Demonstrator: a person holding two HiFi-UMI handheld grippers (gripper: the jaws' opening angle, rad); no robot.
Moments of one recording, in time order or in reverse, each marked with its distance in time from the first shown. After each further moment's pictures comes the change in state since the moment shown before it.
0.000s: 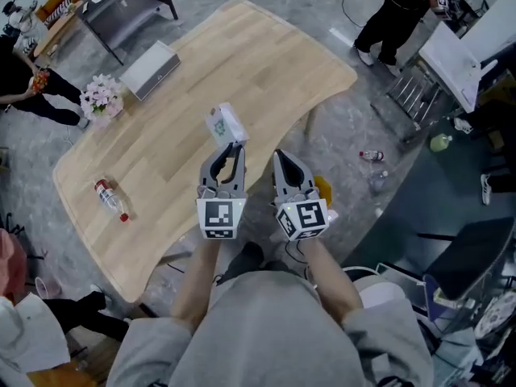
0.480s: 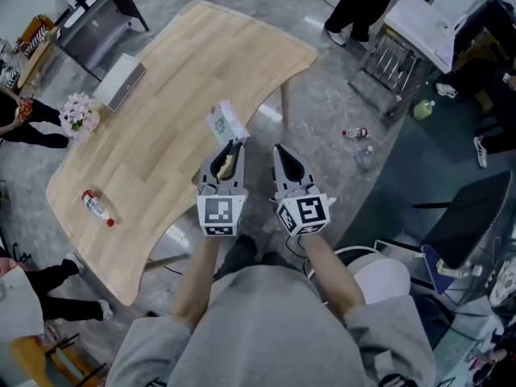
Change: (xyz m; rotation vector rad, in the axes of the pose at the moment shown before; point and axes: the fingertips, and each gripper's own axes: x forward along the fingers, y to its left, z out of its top) left arm 0.006 -0.122 0.009 0.023 -0.006 -0.141; right arm -0.098 -0.072 0.016 0.001 -0.042 -0.125
